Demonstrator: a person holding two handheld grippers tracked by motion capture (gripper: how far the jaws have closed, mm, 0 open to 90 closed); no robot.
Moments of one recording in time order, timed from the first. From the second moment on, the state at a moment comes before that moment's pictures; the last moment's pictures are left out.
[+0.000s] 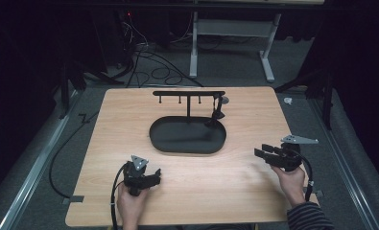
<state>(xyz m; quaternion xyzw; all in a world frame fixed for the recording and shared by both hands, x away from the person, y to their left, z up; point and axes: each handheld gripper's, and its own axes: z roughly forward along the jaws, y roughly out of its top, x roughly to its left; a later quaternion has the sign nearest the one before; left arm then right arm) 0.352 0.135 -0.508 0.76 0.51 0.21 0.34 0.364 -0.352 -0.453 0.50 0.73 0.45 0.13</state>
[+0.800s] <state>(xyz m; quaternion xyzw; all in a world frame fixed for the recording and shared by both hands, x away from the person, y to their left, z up) 0.352 0.135 -0.508 0.76 0.51 0.21 0.34 0.369 -0.333 -0.482 0.50 0.75 0.42 0.11</state>
